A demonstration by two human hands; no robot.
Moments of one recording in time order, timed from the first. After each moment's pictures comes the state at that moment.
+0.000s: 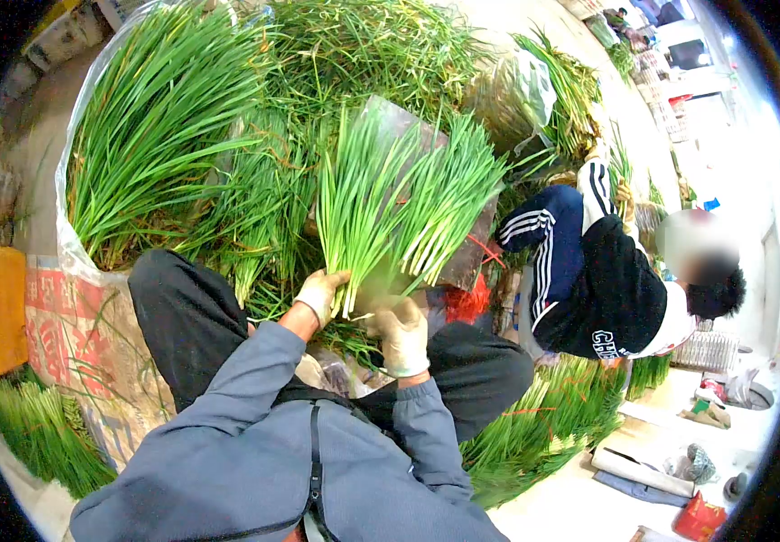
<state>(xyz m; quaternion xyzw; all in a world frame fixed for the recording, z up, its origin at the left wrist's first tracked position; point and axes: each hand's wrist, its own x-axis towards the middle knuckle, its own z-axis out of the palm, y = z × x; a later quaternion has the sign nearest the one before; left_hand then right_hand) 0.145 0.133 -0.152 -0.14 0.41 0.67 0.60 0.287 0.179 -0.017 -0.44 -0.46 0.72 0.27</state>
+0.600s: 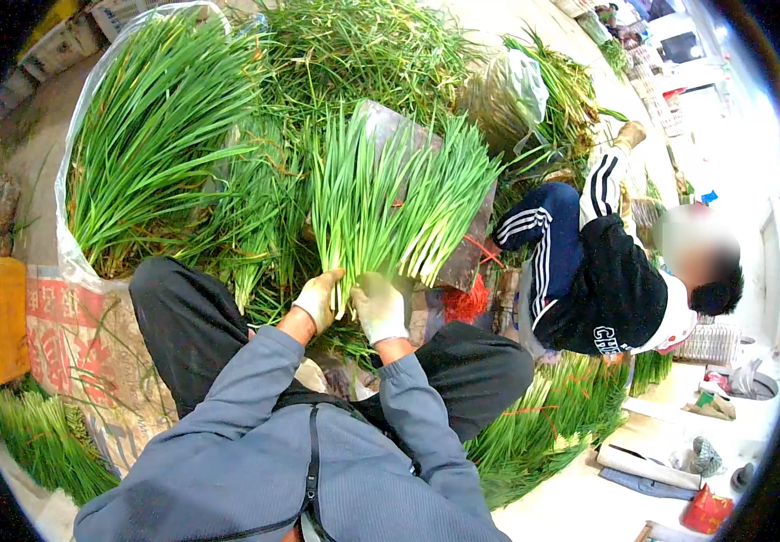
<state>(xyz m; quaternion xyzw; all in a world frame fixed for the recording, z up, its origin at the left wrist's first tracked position) 0.146 0.135 -0.154 -0.21 0.36 0.66 0.63 0.258 0.213 -0.095 -0.44 -0.84 0.32 0.09</state>
